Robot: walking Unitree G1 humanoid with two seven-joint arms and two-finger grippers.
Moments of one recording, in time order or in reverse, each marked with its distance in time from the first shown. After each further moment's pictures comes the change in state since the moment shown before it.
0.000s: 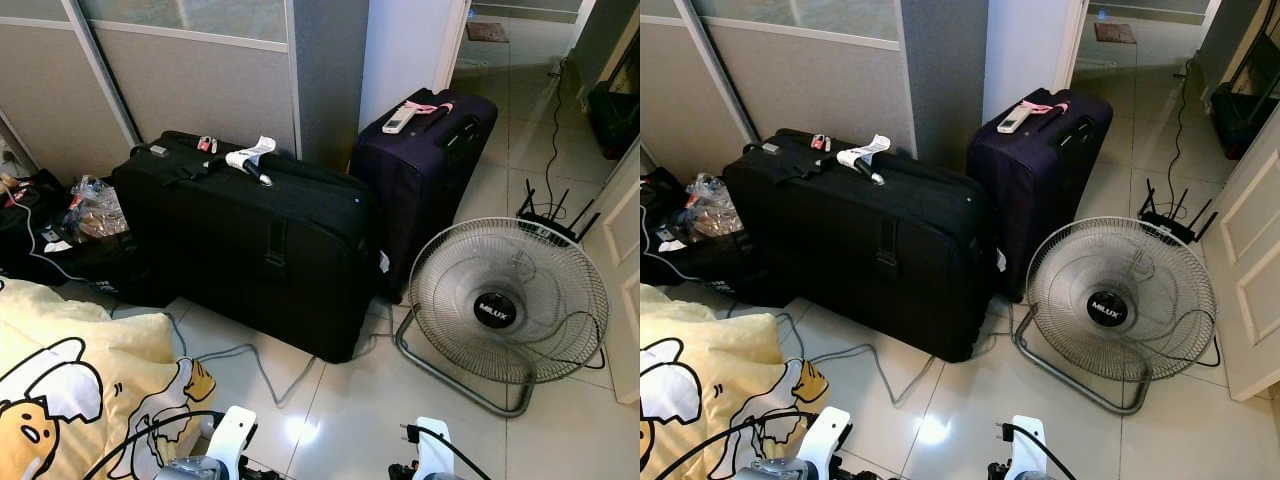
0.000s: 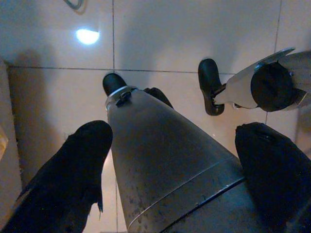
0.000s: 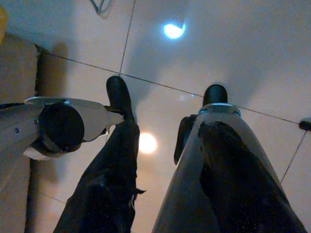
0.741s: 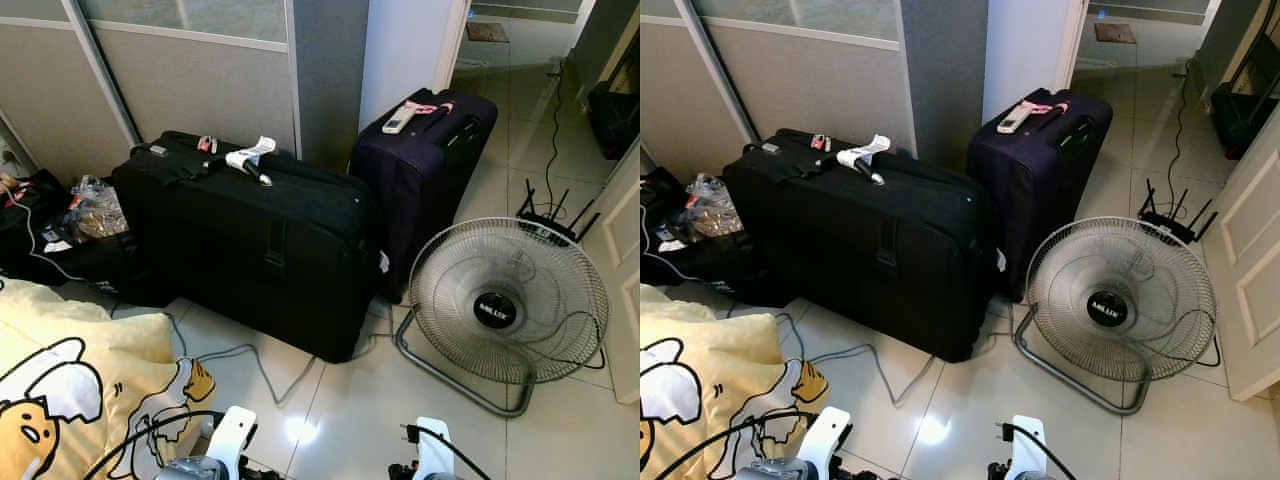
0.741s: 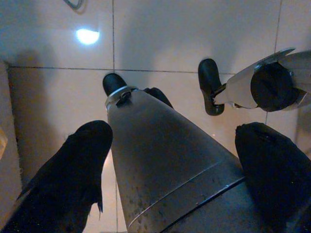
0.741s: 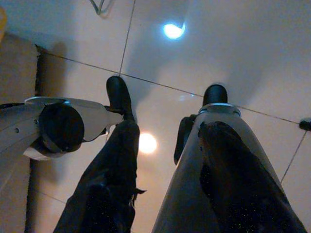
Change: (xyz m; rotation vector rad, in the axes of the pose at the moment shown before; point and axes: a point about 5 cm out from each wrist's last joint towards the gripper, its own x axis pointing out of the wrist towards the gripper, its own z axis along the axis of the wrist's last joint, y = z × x) left arm 0.000 0.000 0.000 0.000 0.000 0.000; right arm 0.000 0.000 0.000 0.000 0.000 0.000
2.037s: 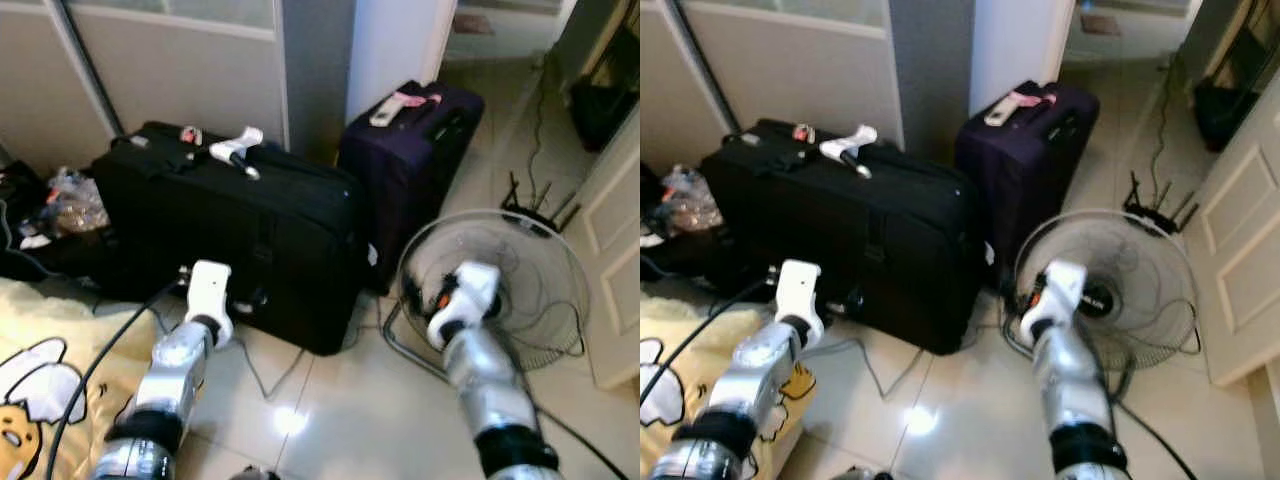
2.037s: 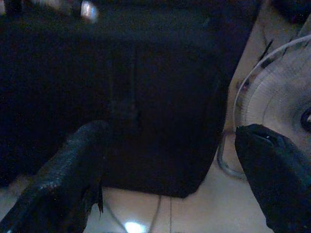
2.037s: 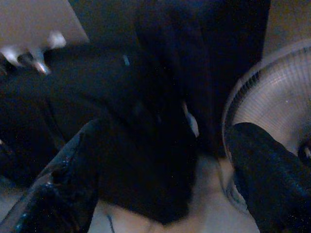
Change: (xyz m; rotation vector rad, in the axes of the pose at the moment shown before) left arm -0.090 0.024 0.171 0.122 -0.935 0.243; right arm -0.100 0.023 0.192 -0.029 -1.009 0.191
